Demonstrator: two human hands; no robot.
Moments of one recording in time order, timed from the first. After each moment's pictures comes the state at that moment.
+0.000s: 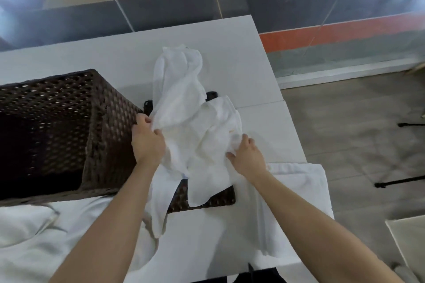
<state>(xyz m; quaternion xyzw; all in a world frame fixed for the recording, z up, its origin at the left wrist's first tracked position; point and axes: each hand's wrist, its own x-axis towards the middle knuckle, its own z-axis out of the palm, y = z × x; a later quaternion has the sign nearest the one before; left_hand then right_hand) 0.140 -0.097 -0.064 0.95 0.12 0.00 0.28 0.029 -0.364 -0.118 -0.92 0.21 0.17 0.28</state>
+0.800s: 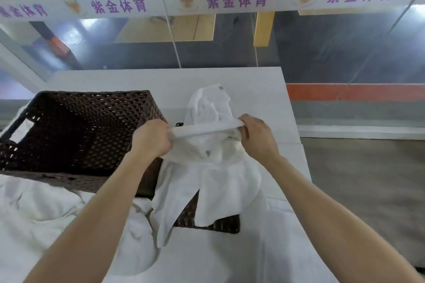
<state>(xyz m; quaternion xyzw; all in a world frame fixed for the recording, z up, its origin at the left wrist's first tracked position) 0.137 -0.068 0.081 0.99 0.00 -0.09 0.06 0.118 -0.377 0.015 -0.92 -0.09 -0.15 0.34</state>
